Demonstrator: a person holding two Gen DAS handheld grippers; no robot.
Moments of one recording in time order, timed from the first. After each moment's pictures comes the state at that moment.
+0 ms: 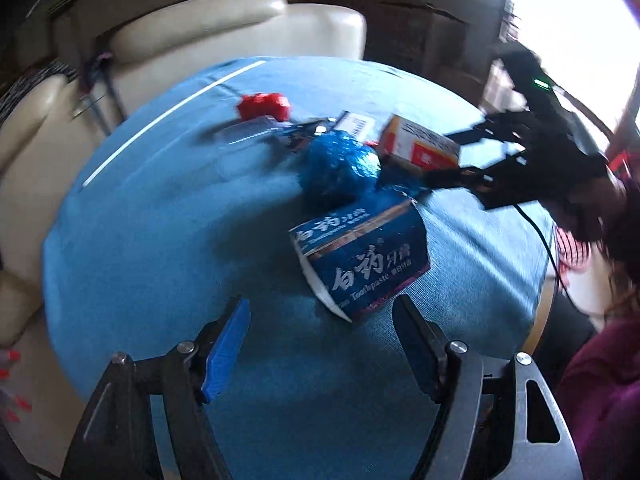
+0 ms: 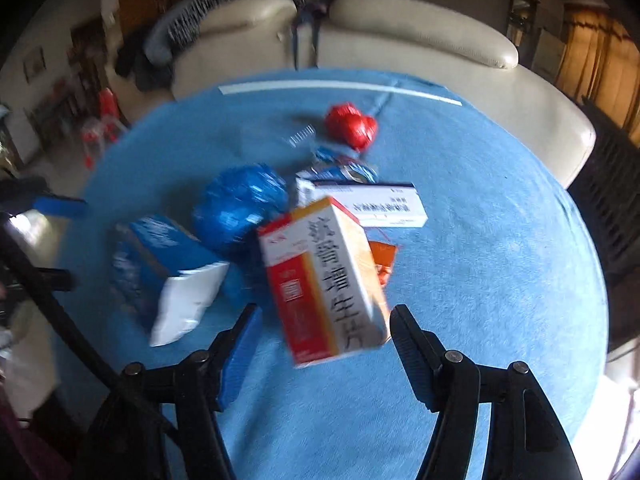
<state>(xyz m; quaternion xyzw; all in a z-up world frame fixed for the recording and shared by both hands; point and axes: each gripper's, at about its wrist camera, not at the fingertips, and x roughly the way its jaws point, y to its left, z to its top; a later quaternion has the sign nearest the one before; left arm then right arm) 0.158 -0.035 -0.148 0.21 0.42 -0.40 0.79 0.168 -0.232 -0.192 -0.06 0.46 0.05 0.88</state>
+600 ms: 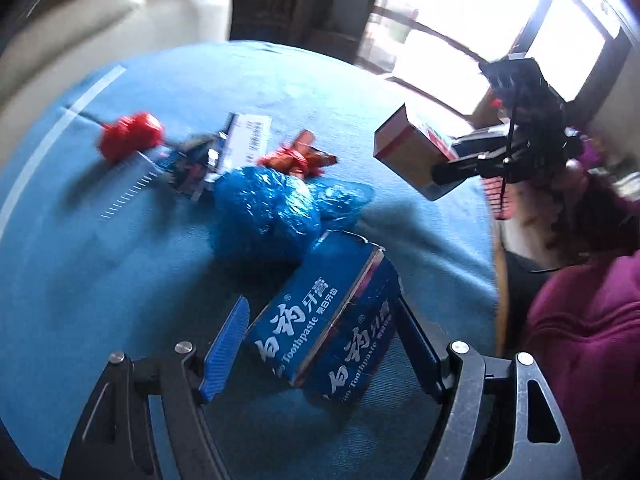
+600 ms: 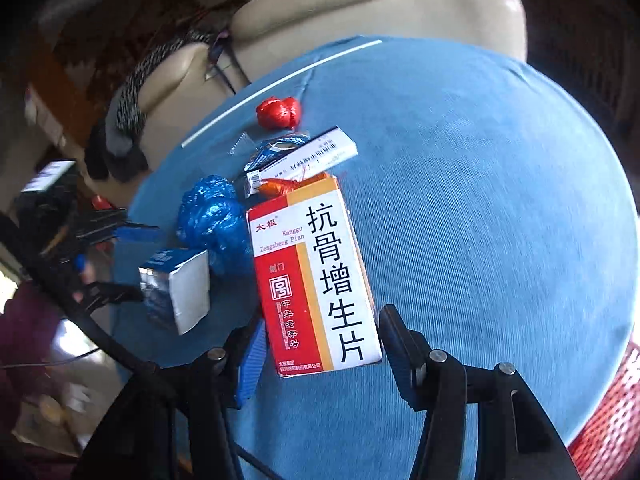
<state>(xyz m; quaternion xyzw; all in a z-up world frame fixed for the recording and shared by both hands) 0.236 -0.090 -0.159 0.23 0.45 -0.61 0.61 0.088 -0.317 -0.189 0.22 0.46 0.03 0.86</state>
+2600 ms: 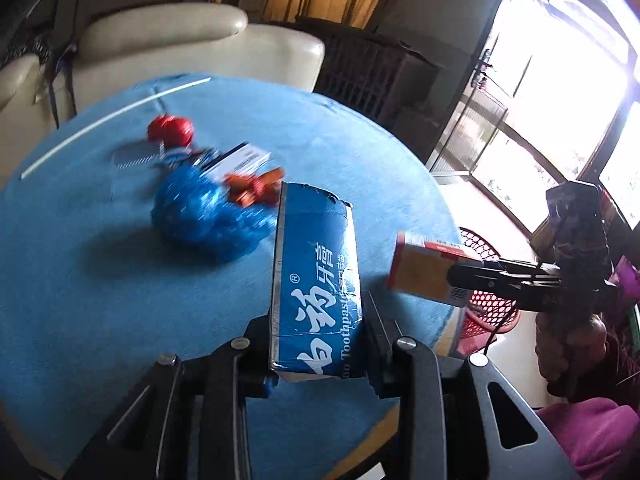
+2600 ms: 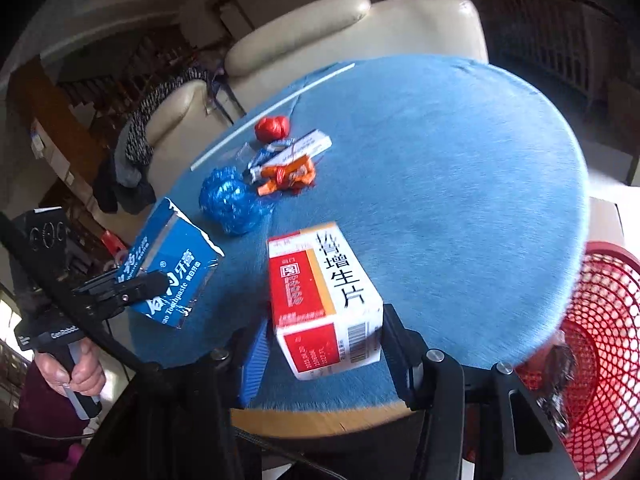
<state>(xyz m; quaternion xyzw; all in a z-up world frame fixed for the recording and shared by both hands) 0.091 -0.108 -0.132 0.08 0.41 -0.46 0.79 -0.017 -0.324 -0.188 0.25 0.39 0.00 0.88</state>
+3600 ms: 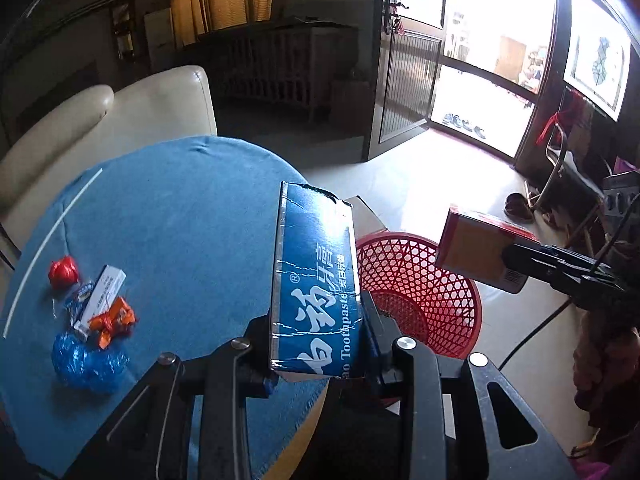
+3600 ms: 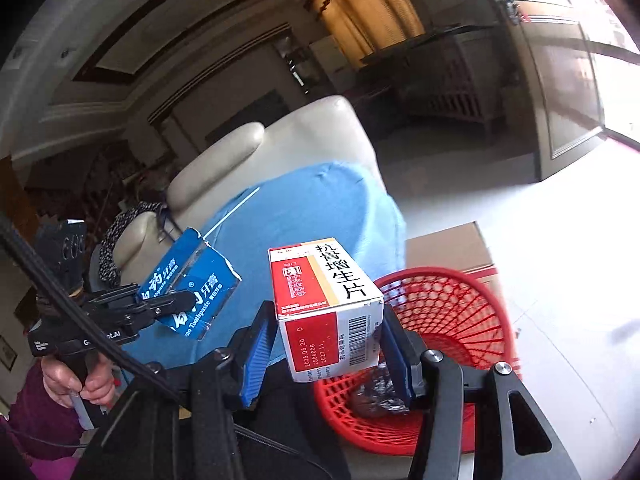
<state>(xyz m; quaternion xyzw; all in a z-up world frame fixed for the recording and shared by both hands) -0.017 -0.308 -0.081 0.24 0.34 -0.51 0.75 -0.220 -0.446 -0.135 0.31 0.24 -0.16 0.91</state>
